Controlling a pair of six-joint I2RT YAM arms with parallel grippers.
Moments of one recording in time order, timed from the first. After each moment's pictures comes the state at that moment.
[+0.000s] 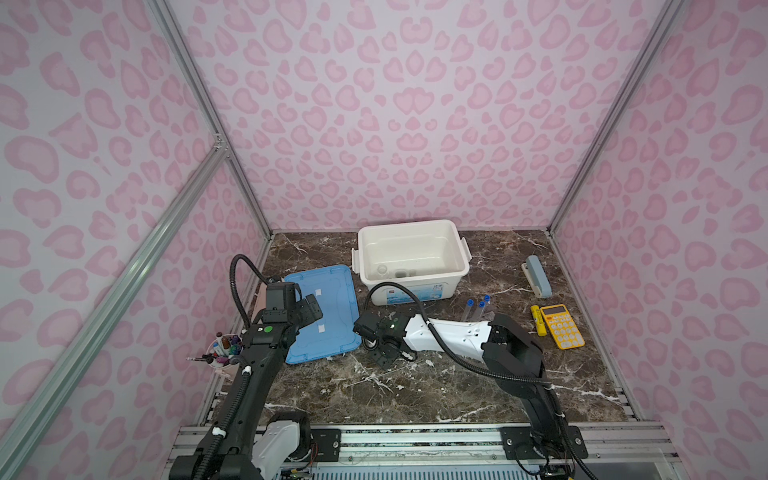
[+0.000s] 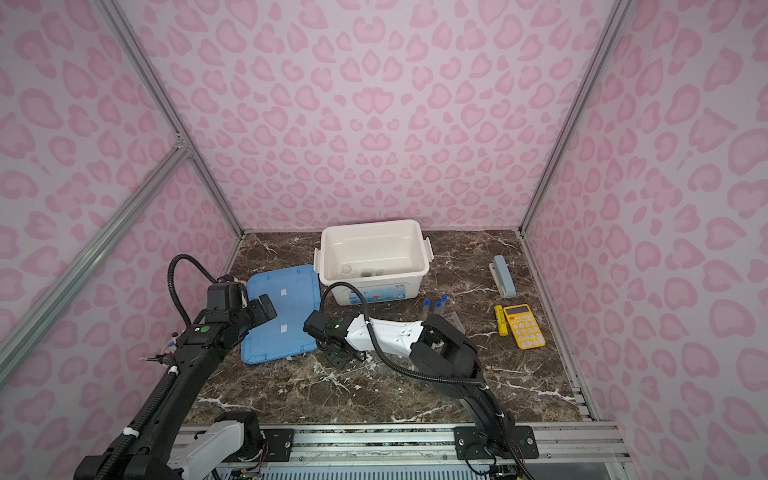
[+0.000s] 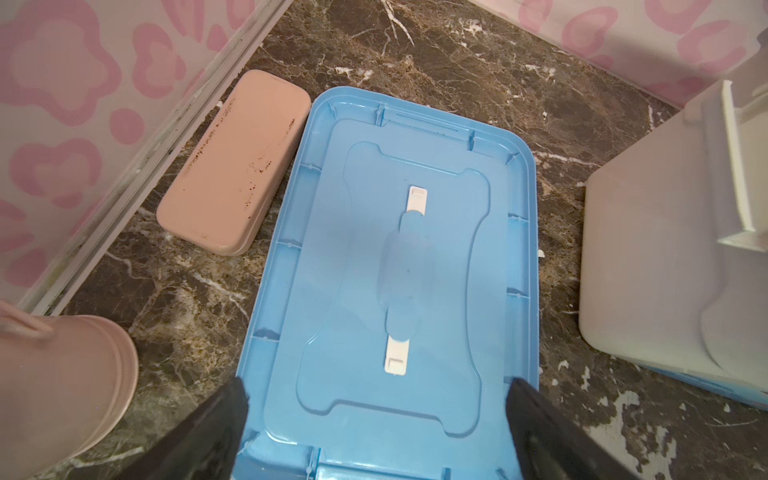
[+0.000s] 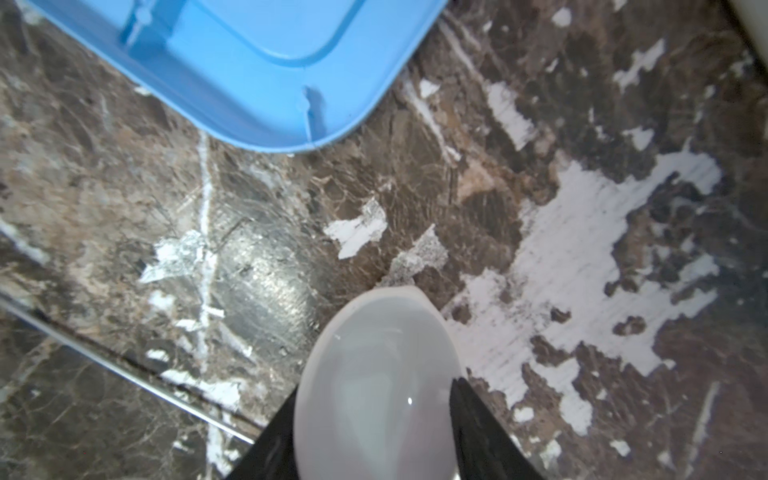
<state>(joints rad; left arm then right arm) 0.00 1.01 0.76 -0.56 -0.14 -0.40 1.11 2.11 1.59 -0.79 0.14 0.22</state>
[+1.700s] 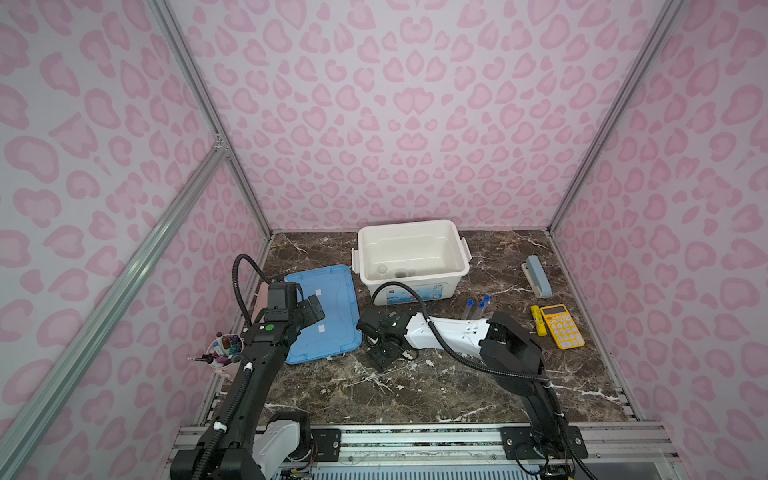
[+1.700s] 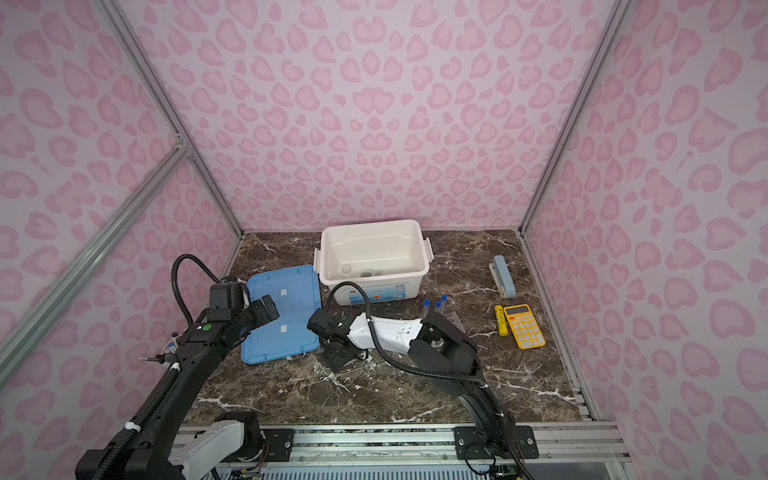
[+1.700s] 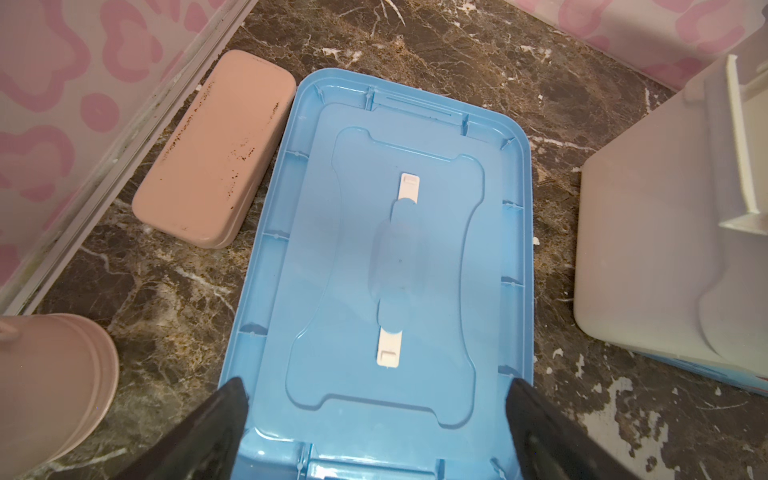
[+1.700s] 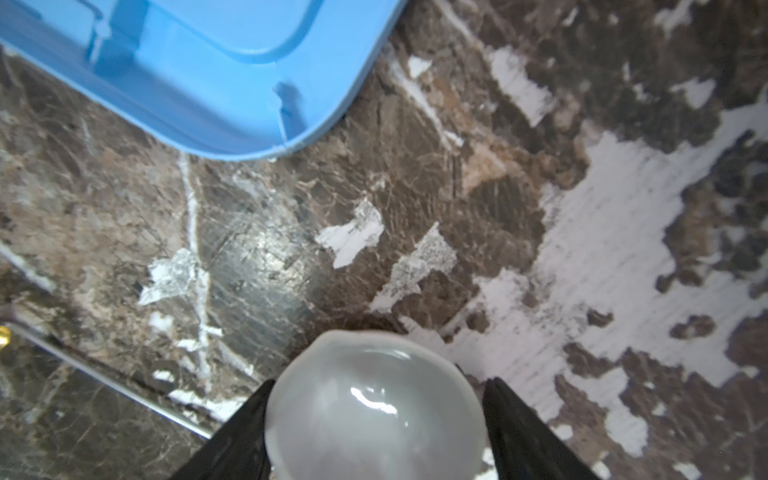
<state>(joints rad) 0.00 1.03 0.76 -0.56 -0.12 -0.40 1.09 2.13 1.57 -0.76 0.05 0.31</state>
